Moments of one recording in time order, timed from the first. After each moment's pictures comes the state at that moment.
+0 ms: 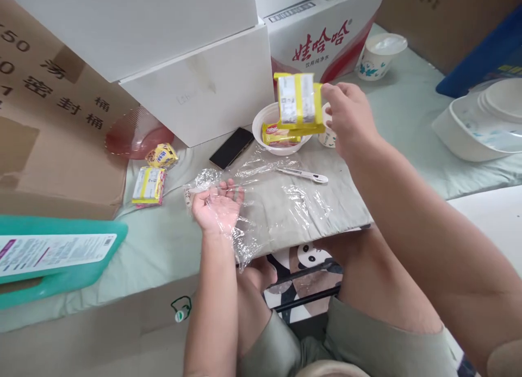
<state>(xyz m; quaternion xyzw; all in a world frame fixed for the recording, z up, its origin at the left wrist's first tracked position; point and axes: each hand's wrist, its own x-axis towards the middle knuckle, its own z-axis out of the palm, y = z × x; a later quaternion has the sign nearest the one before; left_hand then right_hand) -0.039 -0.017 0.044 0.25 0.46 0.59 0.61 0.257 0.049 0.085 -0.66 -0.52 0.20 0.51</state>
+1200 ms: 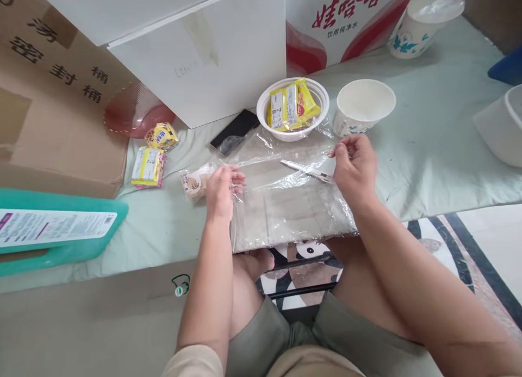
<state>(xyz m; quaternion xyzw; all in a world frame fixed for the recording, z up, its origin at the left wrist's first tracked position) -0.023 -0.009 0.026 0.39 0.56 0.53 0.49 0.238 -0.022 0.008 -0.64 -0.48 0.20 0.57</state>
